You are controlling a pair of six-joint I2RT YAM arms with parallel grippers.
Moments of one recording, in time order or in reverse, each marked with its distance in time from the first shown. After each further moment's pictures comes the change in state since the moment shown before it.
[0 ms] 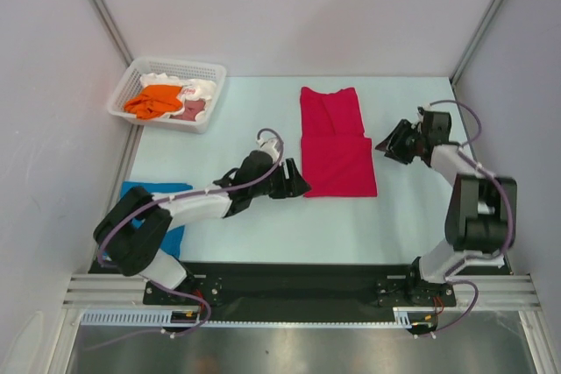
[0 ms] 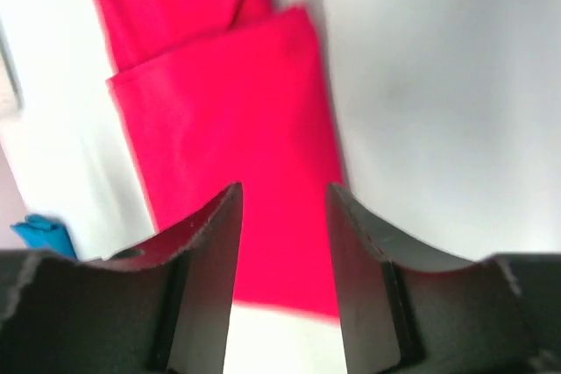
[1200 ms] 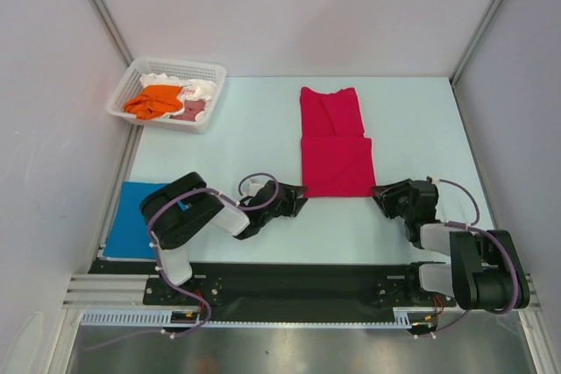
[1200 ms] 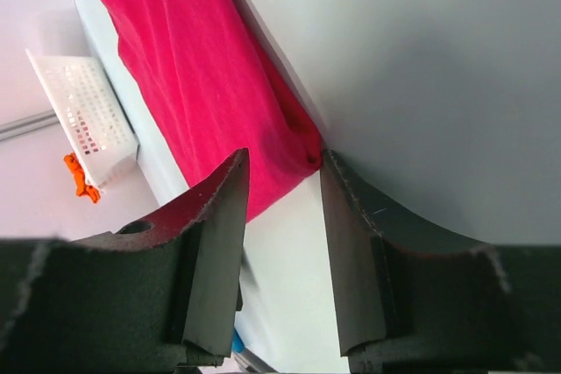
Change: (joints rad) left arm -0.143 0.280 -0.201 0.469 -0.383 -1.239; right arm 0.125 -0.439 -0.871 0.660 0.235 0.702
